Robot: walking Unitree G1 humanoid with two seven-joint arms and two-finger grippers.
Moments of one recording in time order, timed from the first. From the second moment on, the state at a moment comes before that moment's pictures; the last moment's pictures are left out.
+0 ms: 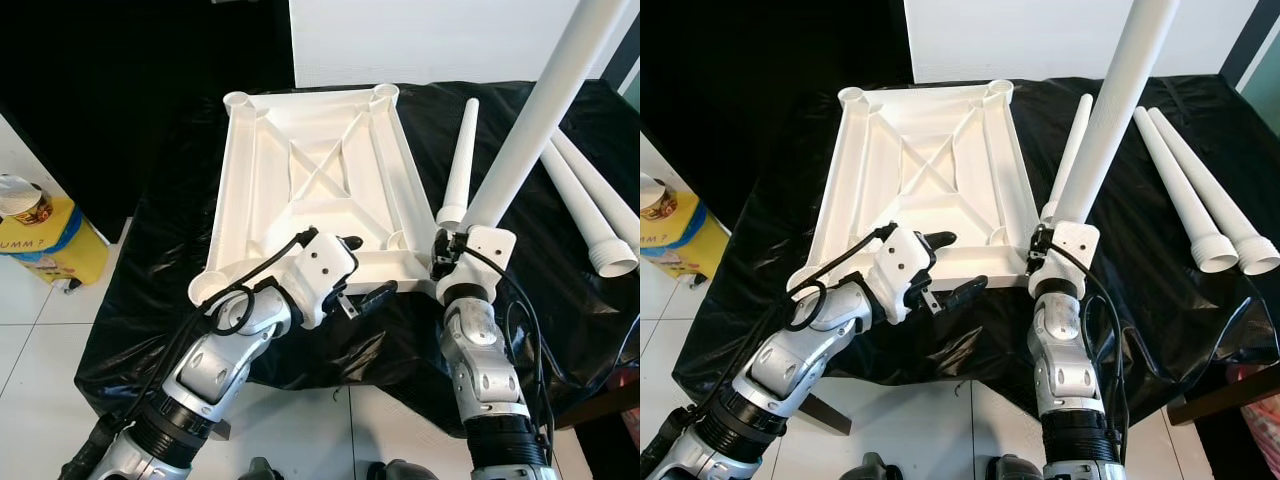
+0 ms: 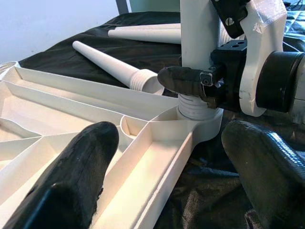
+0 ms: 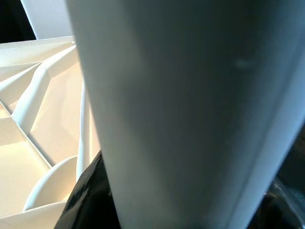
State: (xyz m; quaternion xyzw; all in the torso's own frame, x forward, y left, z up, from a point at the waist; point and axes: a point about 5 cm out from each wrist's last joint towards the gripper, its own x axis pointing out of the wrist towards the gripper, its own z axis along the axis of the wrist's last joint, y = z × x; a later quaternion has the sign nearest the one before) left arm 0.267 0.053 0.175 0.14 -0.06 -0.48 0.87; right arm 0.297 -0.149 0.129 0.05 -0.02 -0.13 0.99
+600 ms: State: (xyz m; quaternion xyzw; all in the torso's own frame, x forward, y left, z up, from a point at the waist) left arm 0.268 0.055 0.175 0.14 -0.06 -0.48 0.87; right arm 0.290 -0.153 0.126 0.06 -0.03 -0.06 1.00
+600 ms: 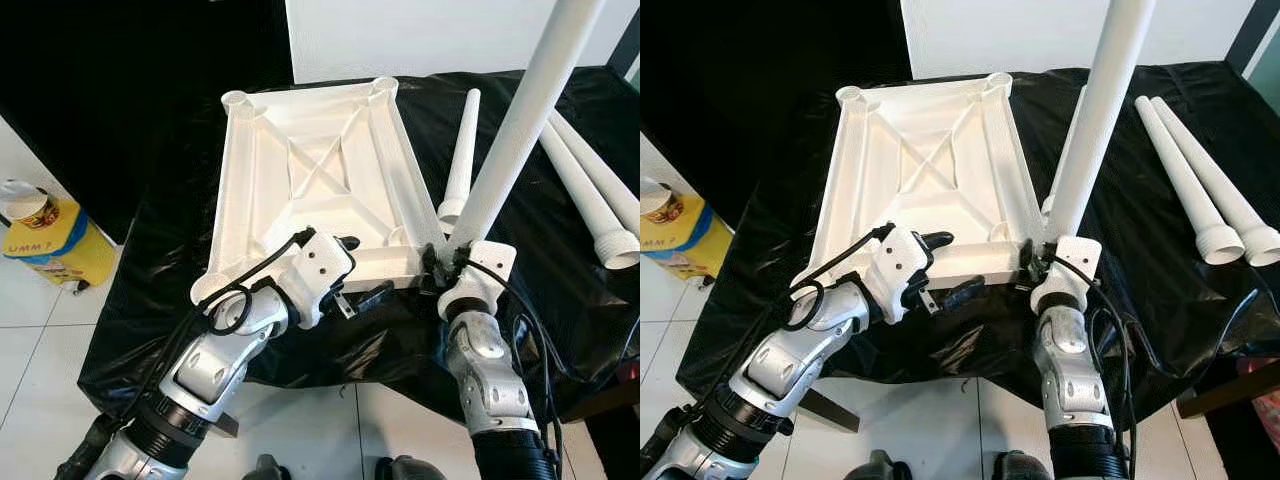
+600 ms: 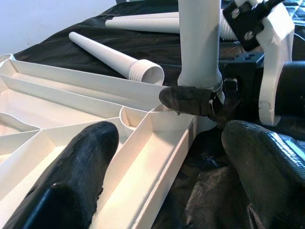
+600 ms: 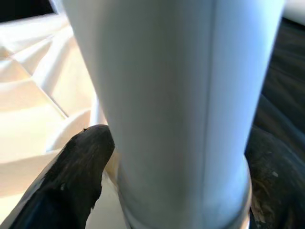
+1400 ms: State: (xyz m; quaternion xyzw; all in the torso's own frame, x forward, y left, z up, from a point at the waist) left arm 0.269 0.056 0.176 0.15 -0.06 -0.48 0.87; right arm 0.320 -0.183 0.152 -0.05 -0.08 0.17 0.98
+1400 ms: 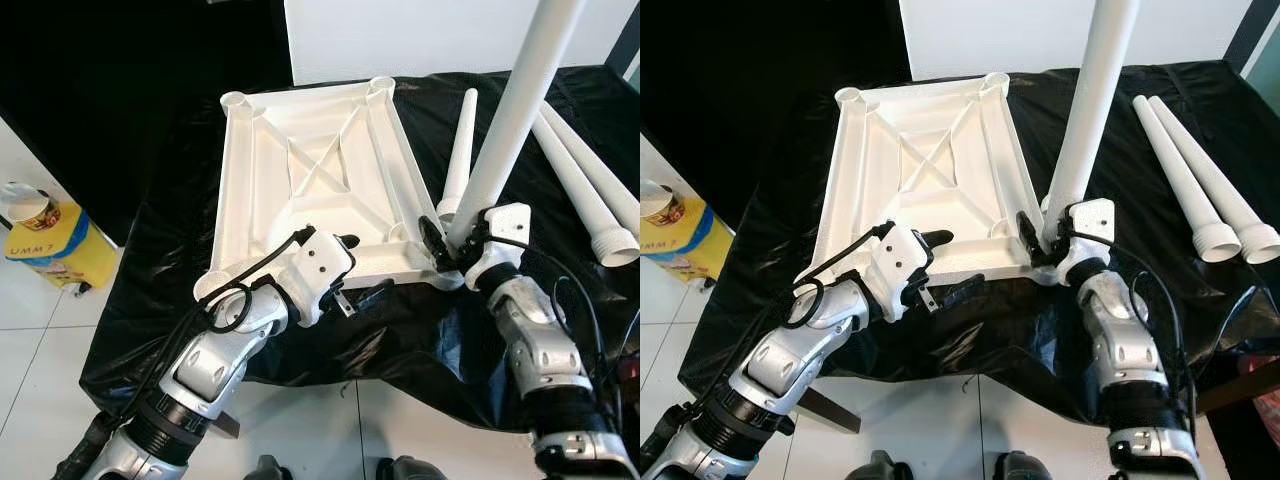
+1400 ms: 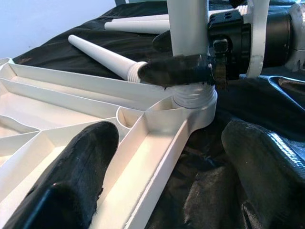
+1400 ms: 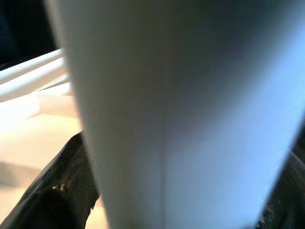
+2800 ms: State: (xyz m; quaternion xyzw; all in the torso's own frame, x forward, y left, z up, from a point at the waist) left arm 0.272 0.055 0.178 0.15 -0.06 -0.48 0.86; right arm 0.323 -0.183 0.135 -0.05 -0.05 0.13 0.99
